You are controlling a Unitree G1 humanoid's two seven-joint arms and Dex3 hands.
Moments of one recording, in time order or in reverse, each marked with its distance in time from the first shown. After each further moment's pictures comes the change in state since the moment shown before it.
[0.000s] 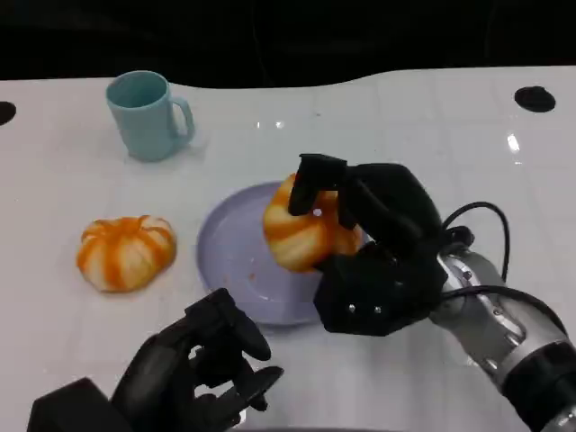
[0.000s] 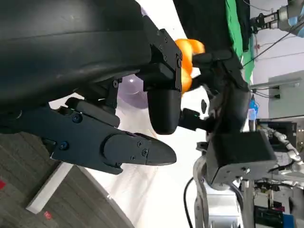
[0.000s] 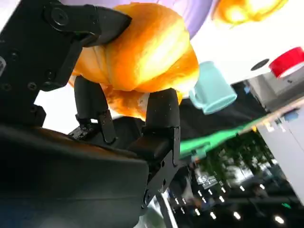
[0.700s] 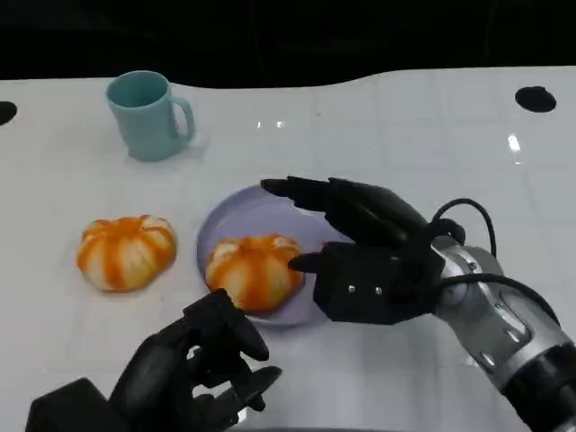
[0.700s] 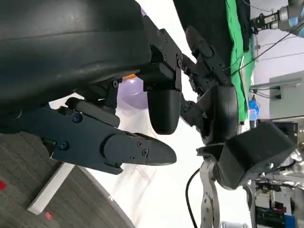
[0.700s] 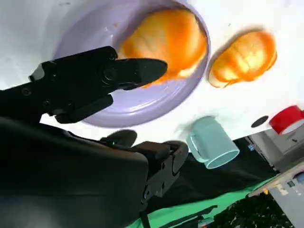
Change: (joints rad) left arm 0.000 0.007 0.003 0.000 -0.002 -0.001 0.000; right arm 0.042 -0.035 0.014 -0.183 0.076 0.169 0.349
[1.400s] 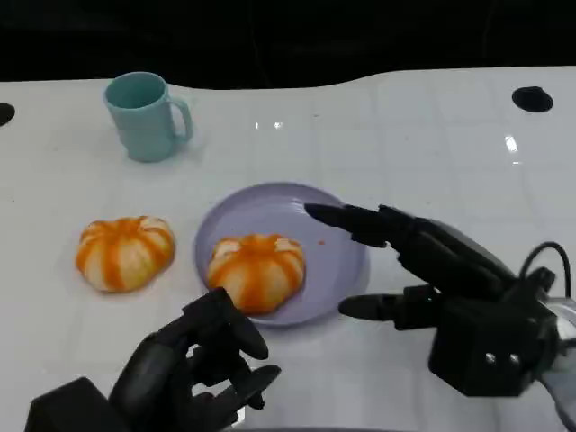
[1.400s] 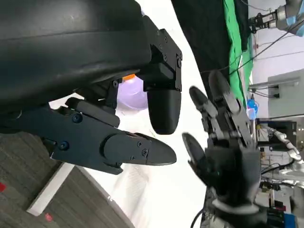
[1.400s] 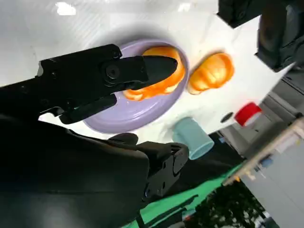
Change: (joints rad) left arm -0.006 0.001 0.002 0.007 0.001 -0.006 0.000; right arm 0.345 -0.189 -0.137 -0.458 0.217 -0.095 0.157
